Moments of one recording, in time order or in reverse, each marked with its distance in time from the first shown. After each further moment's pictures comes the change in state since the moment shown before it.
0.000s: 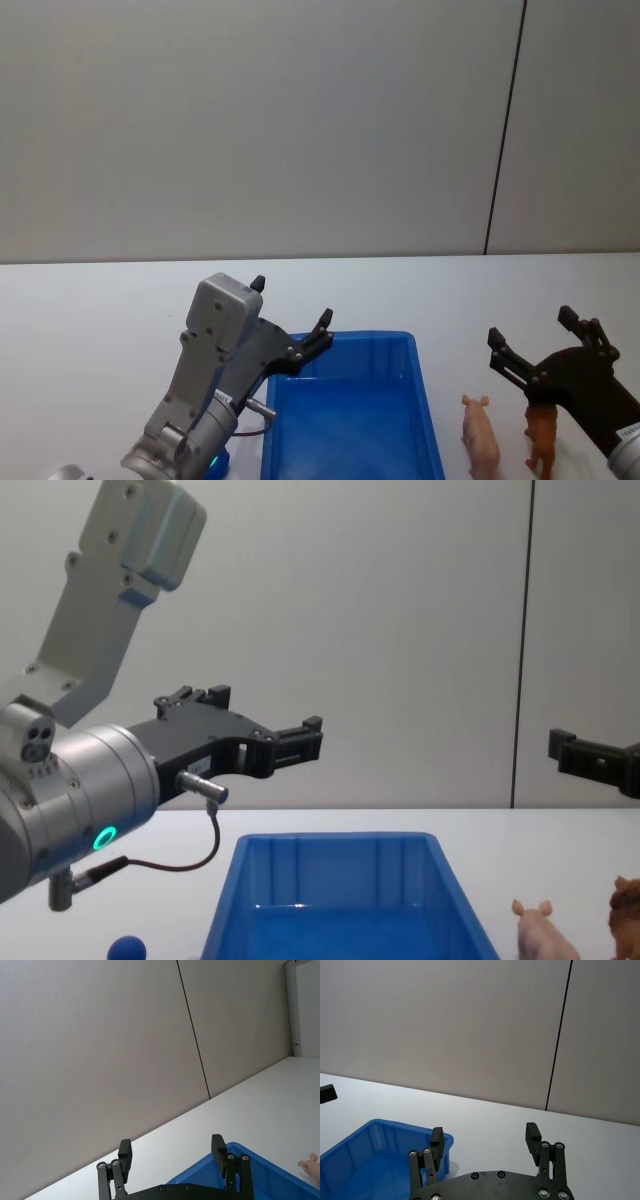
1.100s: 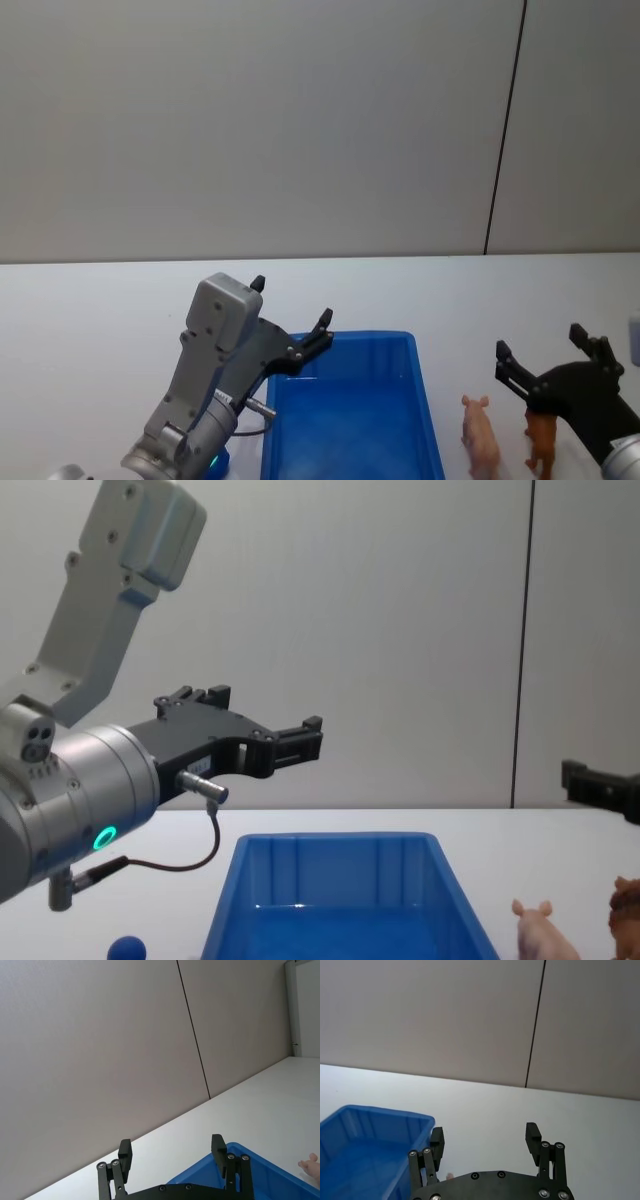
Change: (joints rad) left arm 0.000 0.000 0.000 0.000 0.000 0.000 0.000; right arm -0.020 -0.033 -0.016 -0.030 -0.045 0.101 -0.123
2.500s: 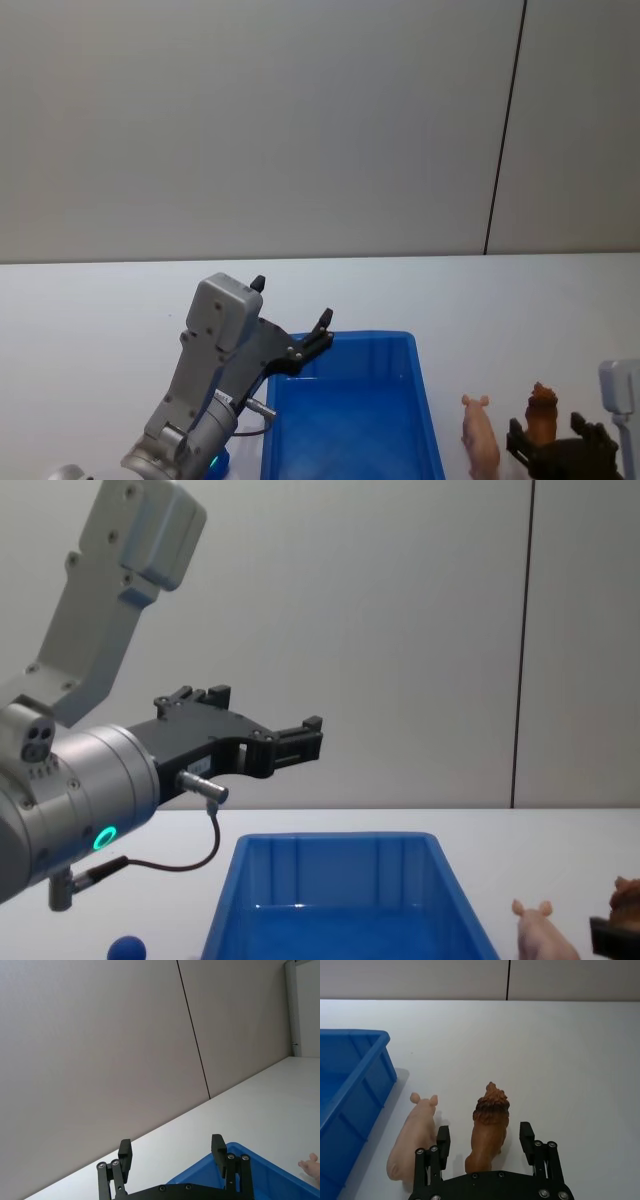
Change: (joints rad) left arm 0.000 0.000 0.000 0.000 0.000 0.000 0.000; right arm 0.001 -0.073 0.005 0.133 0.029 0.181 -0.090
